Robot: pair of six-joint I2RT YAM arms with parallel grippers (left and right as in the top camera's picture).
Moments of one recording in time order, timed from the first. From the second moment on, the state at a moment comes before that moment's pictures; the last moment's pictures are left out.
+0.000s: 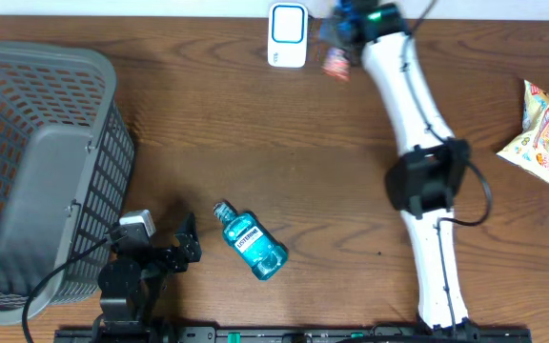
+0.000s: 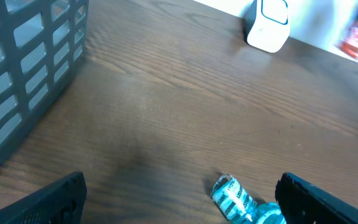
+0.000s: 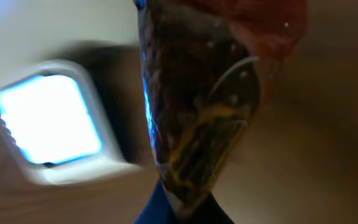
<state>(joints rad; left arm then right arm) -0.02 0.02 0.15 -0.53 0.10 -0.32 0.26 2.58 2.68 -1.11 0.17 0.64</state>
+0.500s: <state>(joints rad) -0.02 0.02 0.15 -0.53 0.10 -0.32 -0.22 2.56 2.42 -1.16 0.22 0.18</state>
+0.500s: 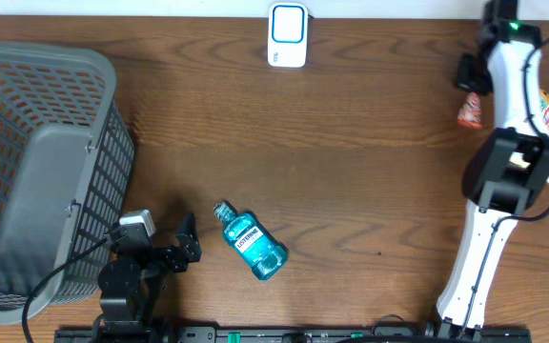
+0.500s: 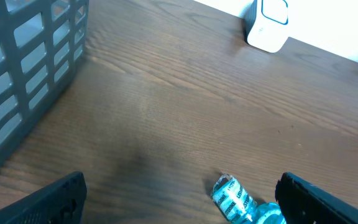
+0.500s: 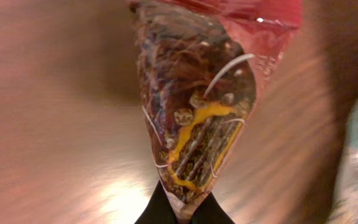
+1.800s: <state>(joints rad) -0.02 0.02 0.15 -0.53 0.10 -0.32 0.70 2.28 2.59 -1.69 -0.20 0.08</state>
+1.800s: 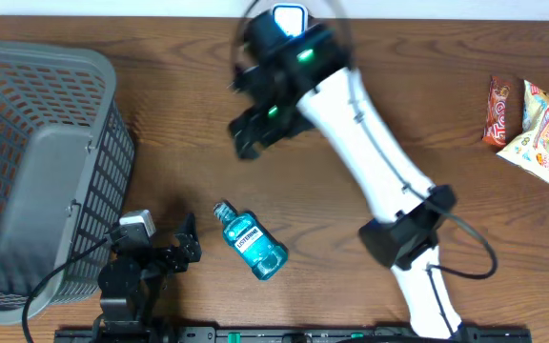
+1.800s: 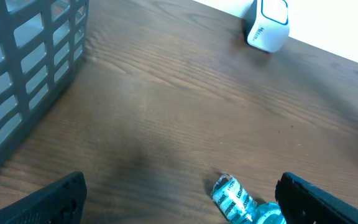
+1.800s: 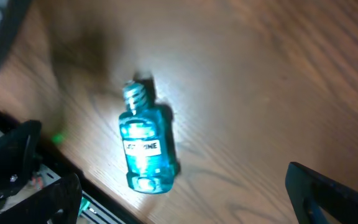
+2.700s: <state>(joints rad) -0.02 0.03 0.15 -0.53 0.10 -0.32 0.78 1.63 1.19 -0.93 0.07 0.34</state>
